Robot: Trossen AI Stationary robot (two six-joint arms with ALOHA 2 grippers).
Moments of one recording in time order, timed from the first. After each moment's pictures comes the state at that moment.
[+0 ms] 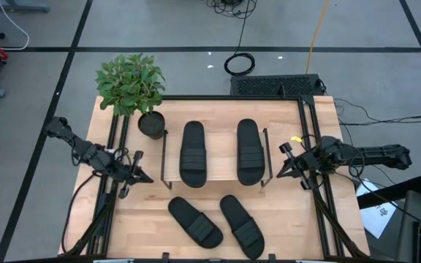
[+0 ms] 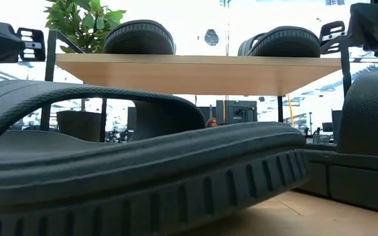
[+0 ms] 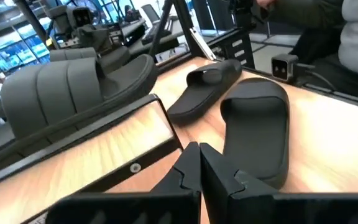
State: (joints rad) left arm -0.59 0.11 0.08 -0.14 -0.24 0.29; right arm -0.02 0.24 0.06 0.27 -0.55 -0.12
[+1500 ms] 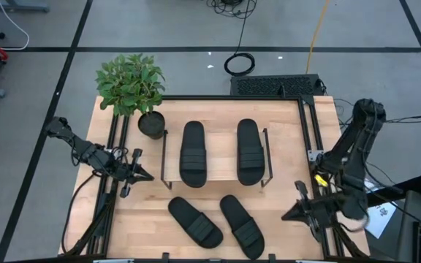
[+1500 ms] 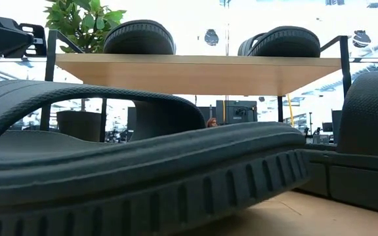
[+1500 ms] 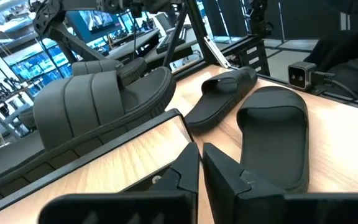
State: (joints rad) left arm -0.59 0.11 0.08 -0.10 -0.28 0.33; right arm 1.17 1.02 0.66 0.09 0.86 -0.12
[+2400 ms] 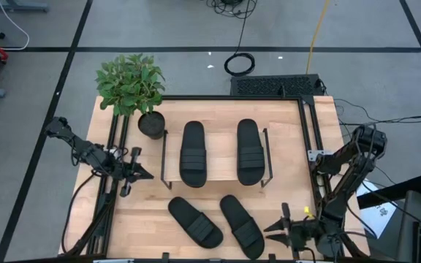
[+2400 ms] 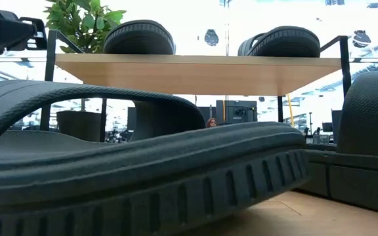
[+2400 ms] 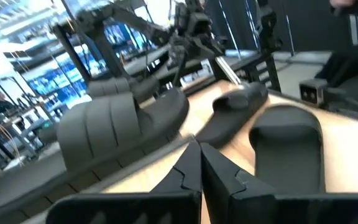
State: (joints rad) left arm -0.59 0.12 0.08 -0.01 -0.30 0.38; right arm 1.15 1.54 0.69 0.33 0.93 0.09
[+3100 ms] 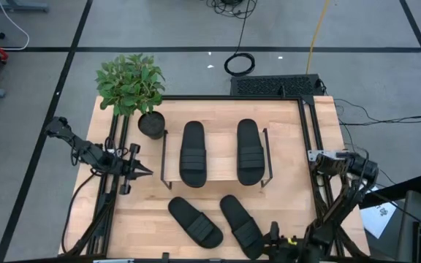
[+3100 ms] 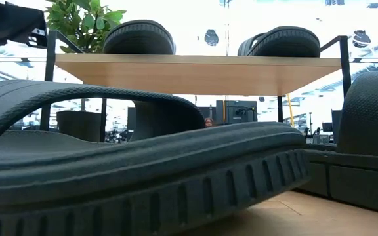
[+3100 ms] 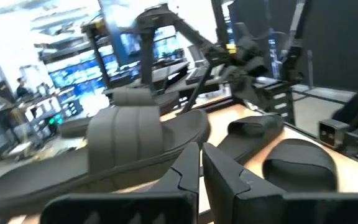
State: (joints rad) left arm -0.59 0.12 0.08 0.09 -0.37 0.27; right arm 1.14 1.91 0.99 0.03 0.95 0.02
